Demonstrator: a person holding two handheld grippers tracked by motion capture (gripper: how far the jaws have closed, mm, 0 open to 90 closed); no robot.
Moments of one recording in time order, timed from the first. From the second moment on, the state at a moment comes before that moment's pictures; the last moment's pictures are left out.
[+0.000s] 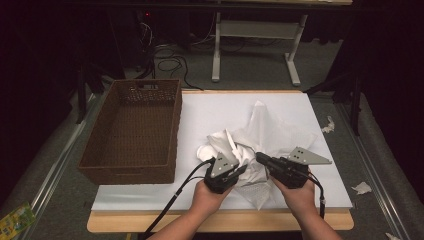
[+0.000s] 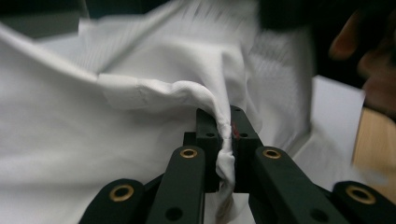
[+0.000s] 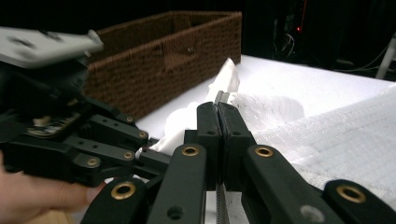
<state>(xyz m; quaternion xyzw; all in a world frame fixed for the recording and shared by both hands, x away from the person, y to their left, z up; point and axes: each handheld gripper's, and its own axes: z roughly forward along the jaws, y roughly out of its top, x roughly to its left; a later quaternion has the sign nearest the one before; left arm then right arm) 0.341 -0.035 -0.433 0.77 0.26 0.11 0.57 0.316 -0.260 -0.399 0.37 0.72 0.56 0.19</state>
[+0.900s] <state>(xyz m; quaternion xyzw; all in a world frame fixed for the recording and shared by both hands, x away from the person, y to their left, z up) 0.362 -0.084 -0.442 0.76 0.28 0.11 0.58 0.307 -0.279 -0.382 0.37 0.69 0.60 0.19</state>
